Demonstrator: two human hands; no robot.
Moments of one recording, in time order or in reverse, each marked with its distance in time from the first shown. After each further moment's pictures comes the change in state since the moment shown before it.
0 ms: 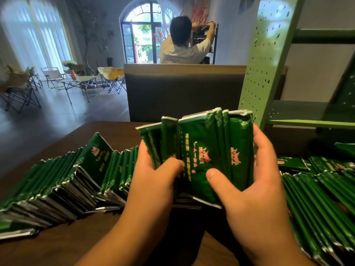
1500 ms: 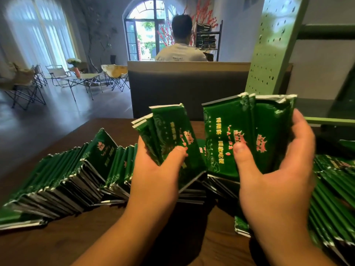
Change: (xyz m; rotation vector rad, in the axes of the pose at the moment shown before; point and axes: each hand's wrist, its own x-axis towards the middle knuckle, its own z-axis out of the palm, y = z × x) left_hand -0.001 -0.001 0.001 0.096 0.078 0.120; right_hand -0.011 0.028 -0.054 -0.256 0.370 -0.164
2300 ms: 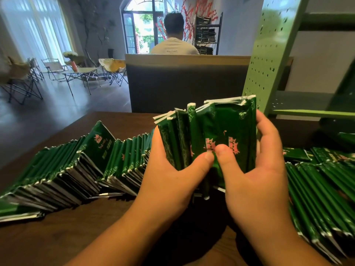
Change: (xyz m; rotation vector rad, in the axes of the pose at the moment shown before) left_hand -0.011 -0.007 0.004 0.069 -0.267 0.036; right_hand -0.012 -0.003 0.007 0.124 -0.176 0.091
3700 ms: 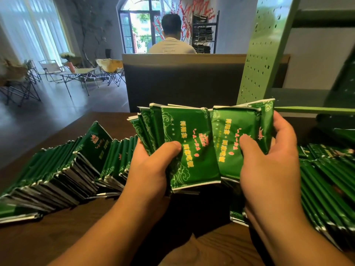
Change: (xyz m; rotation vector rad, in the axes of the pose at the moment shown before) left_hand 0.008 0.003 -0.010 -0.401 0.120 -0.208; right_hand 0.019 0.009 -0.009 0.121 0.179 0.210
